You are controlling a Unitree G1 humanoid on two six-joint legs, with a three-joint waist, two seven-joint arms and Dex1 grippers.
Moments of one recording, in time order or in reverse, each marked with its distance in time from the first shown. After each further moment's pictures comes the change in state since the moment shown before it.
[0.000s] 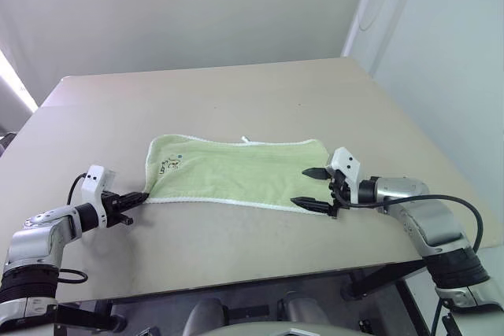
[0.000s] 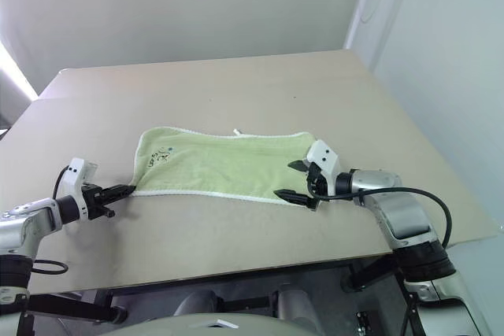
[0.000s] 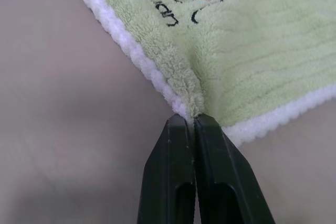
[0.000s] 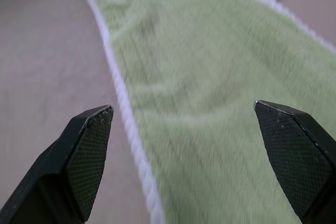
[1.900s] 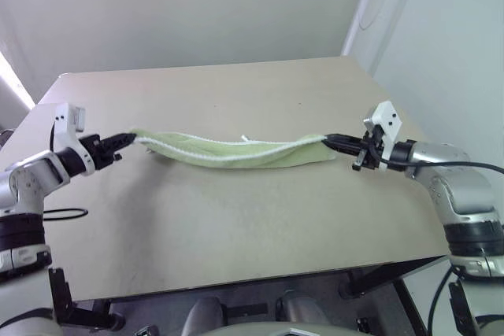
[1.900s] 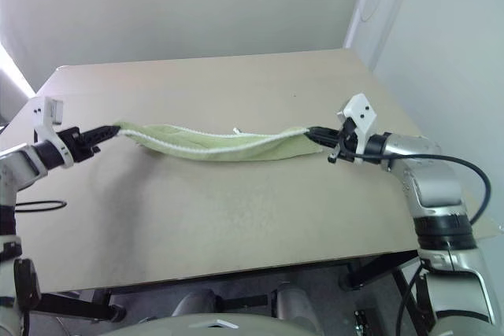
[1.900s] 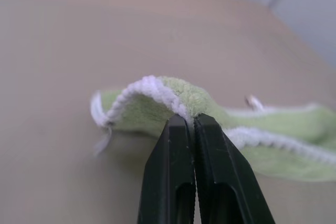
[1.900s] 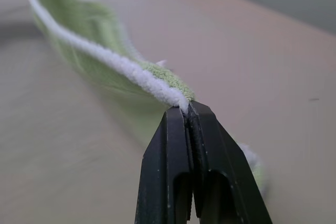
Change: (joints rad) left arm -0.443 0.031 0.124 0.144 -0.150 0.235 0.204; right arm -0.275 -0.014 -0.160 0.247 0.022 -0.114 -0.051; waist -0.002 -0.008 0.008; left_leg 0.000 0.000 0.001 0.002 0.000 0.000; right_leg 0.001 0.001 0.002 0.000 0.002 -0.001
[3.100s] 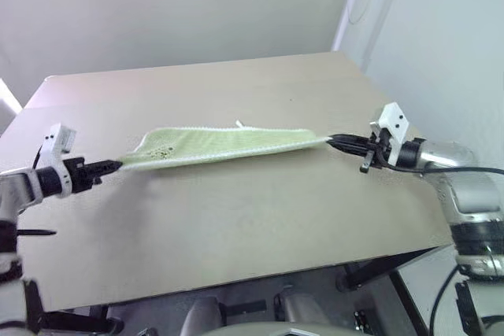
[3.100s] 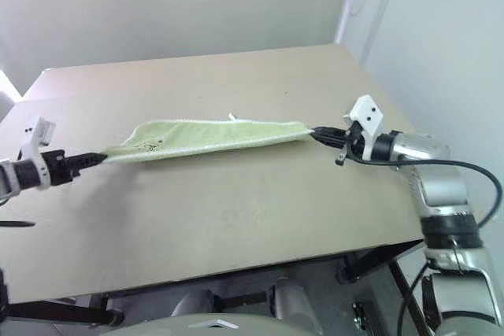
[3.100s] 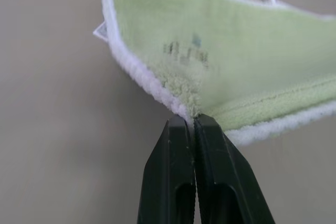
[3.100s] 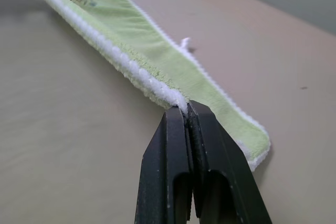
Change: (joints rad) left arm 0.274 0.179 -0.014 -0.156 0.055 0.203 -0.223; right arm 0.164 -0.100 -0.030 -0.144 0.060 -0.006 0.112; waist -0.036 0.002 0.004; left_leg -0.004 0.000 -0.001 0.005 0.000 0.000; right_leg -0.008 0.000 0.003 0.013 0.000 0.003
